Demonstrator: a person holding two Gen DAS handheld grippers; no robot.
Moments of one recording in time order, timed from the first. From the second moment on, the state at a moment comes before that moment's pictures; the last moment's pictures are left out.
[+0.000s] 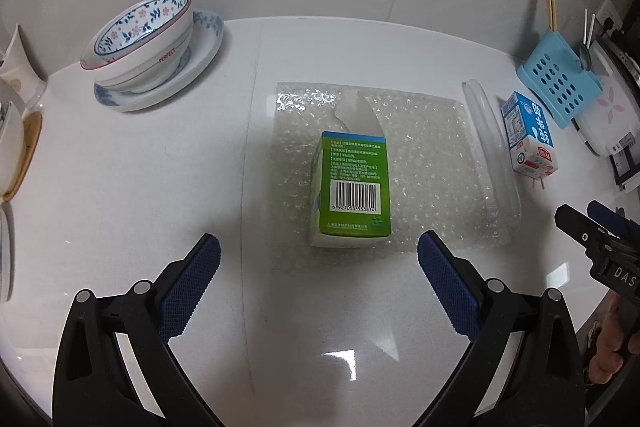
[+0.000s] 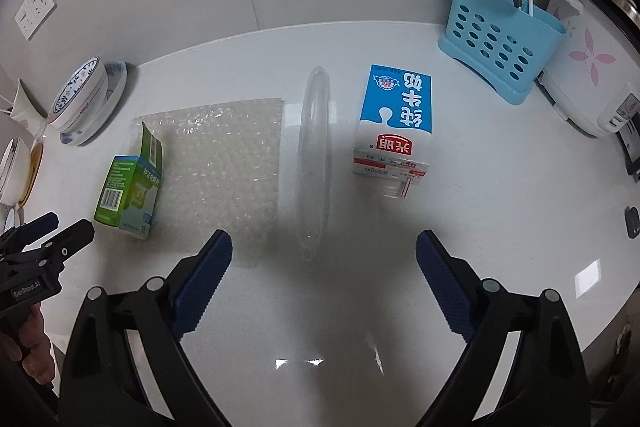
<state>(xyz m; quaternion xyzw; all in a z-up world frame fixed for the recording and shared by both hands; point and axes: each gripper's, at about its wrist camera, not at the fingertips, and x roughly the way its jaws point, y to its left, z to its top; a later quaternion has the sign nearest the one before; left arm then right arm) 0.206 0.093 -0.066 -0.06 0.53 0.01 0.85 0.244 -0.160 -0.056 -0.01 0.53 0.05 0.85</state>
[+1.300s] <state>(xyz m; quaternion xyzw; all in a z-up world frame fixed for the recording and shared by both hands) 0.275 0.082 -0.102 -0.03 0.58 0.00 0.82 0.323 -0.142 -0.113 0.02 0.61 0.00 0.80</state>
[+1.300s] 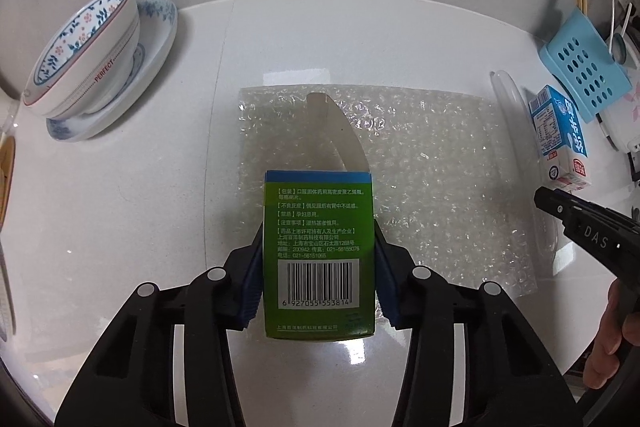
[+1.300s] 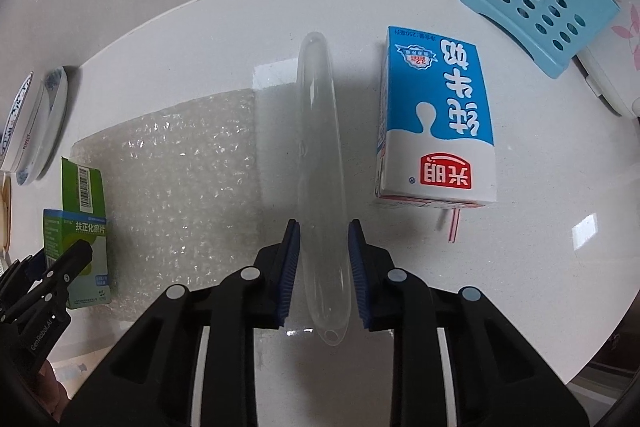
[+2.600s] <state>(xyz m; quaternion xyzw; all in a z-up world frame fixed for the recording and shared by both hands) 0.191 0.069 -0.032 -0.04 0.54 0.01 0.84 0.233 -0.157 -0.015 0.02 0.53 0.06 0.84</state>
